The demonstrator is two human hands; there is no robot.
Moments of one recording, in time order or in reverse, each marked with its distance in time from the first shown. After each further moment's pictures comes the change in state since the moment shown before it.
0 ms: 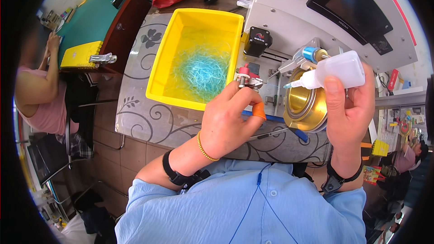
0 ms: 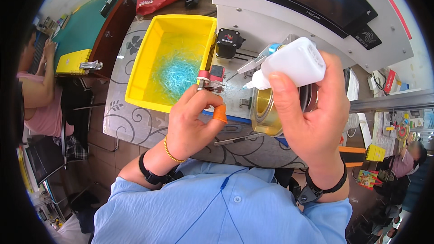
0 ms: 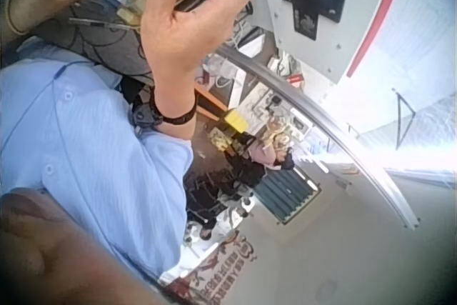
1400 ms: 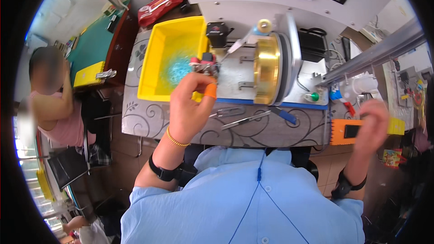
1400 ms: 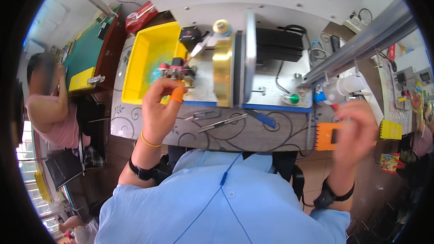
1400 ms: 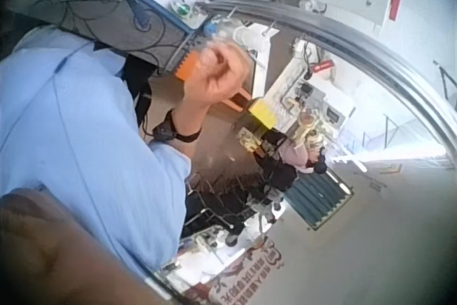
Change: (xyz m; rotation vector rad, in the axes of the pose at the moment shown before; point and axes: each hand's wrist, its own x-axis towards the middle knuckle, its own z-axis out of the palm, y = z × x) left_hand -0.003 0.012 0.001 -0.012 -0.011 -0.140; right_hand -0.124 0.068 -0.166 -0.090 0.132 -0.177
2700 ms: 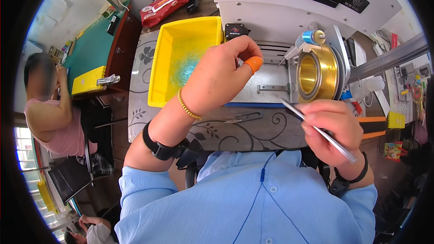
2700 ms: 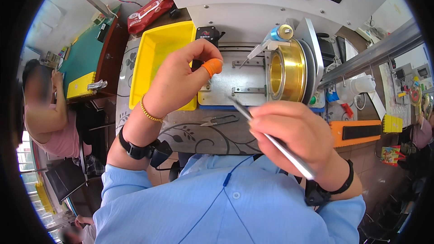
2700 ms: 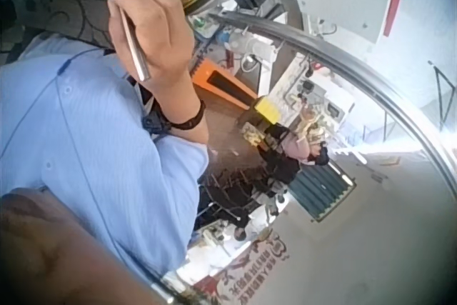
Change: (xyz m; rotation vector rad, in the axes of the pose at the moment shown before) left_hand 0.080 0.019 -0.016 -0.056 -0.493 0.021; right_hand 0.056 -0.076 0.135 0.003 -0.320 -0.157
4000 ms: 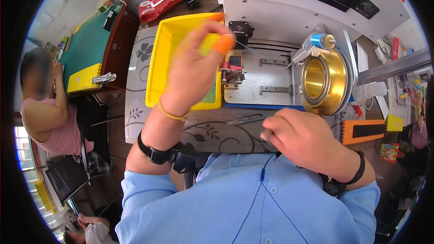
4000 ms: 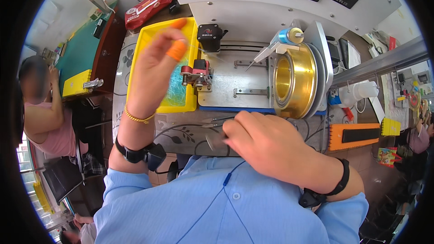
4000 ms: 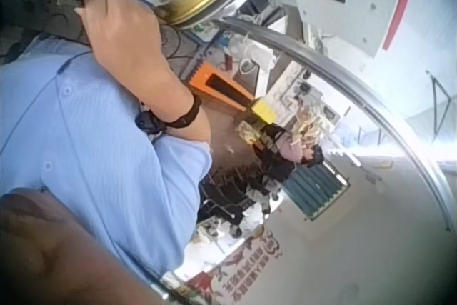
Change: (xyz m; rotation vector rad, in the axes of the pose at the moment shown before) left_hand -0.007 -0.027 -0.018 -0.315 0.274 -0.086; right_hand 0.007 0.002 0.035 -0.213 -0.388 -0.062
